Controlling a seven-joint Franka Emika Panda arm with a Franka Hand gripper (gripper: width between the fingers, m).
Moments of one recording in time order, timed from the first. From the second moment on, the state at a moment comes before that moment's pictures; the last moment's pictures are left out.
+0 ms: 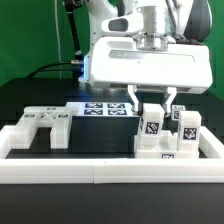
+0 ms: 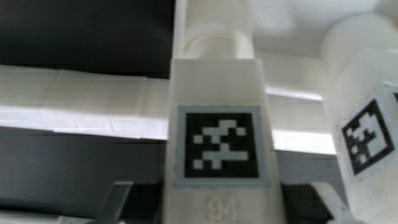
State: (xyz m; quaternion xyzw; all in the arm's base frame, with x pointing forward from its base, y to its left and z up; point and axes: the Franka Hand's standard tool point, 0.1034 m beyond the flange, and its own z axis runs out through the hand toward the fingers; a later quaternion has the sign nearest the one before) arm 0.605 0.036 0.084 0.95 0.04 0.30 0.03
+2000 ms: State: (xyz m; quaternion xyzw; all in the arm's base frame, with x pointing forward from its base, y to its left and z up) arm 0.607 0.045 0.090 0.99 0.04 0.12 -0.02
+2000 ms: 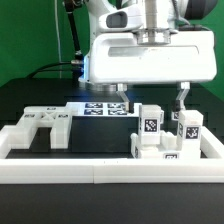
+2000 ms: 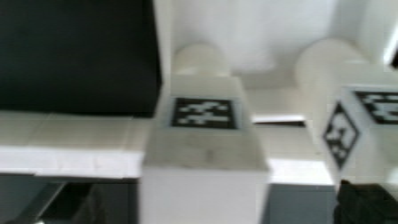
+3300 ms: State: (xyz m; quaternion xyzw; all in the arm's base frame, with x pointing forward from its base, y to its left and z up) arm 0.609 0.029 0.085 1.00 0.03 0.09 -0.03
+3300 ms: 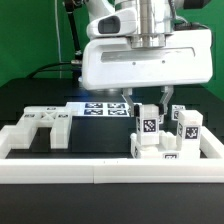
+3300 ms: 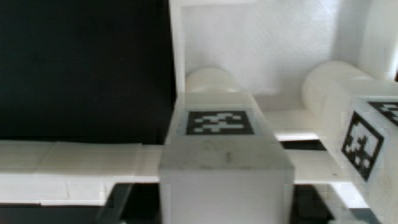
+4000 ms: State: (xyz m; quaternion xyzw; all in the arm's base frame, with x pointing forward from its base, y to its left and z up) arm 0.611 0.040 0.084 0.97 -0.24 0.08 -0.05
